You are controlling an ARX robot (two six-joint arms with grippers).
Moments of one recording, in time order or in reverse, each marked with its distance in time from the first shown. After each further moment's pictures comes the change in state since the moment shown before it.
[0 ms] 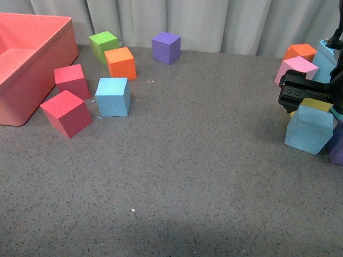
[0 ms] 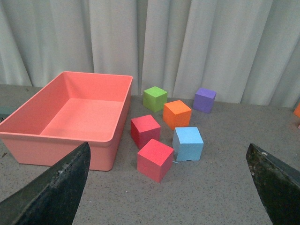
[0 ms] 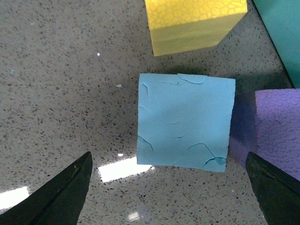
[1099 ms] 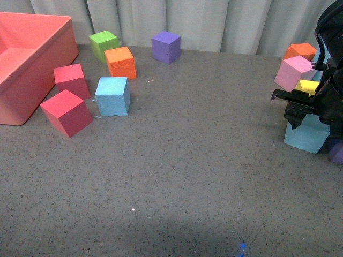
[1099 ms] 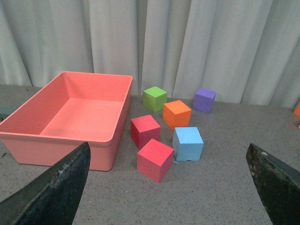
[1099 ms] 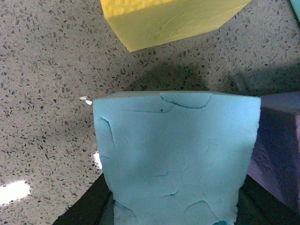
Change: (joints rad) left arm 0.000 0.000 0.000 0.000 0.000 0.000; right arm -0.024 0.197 0.165 -0.093 -0.002 0.054
